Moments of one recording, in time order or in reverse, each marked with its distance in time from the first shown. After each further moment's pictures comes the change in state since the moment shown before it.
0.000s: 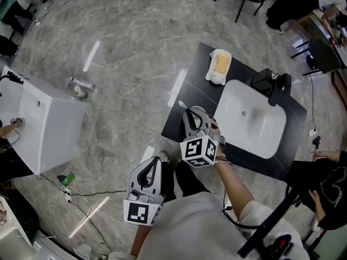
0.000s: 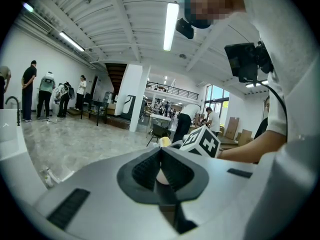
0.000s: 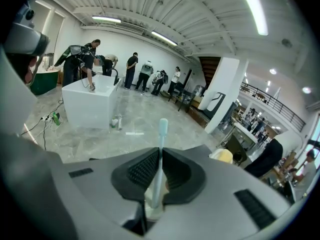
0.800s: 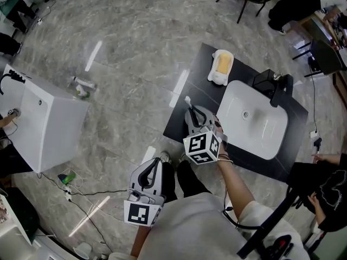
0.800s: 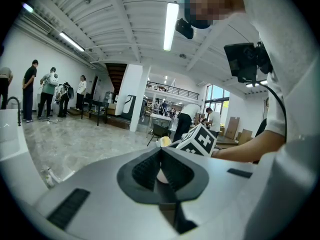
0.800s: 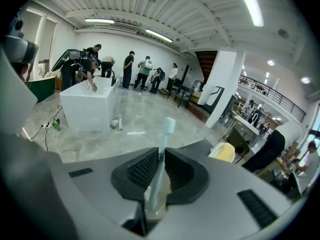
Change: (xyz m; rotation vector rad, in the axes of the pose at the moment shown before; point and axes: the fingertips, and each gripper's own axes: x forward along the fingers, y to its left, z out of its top) left arm -0.005 0.001 -0.001 -0.005 0.003 0.006; right arm 0.007 -0.007 -0.005 0.082 0.031 0.019
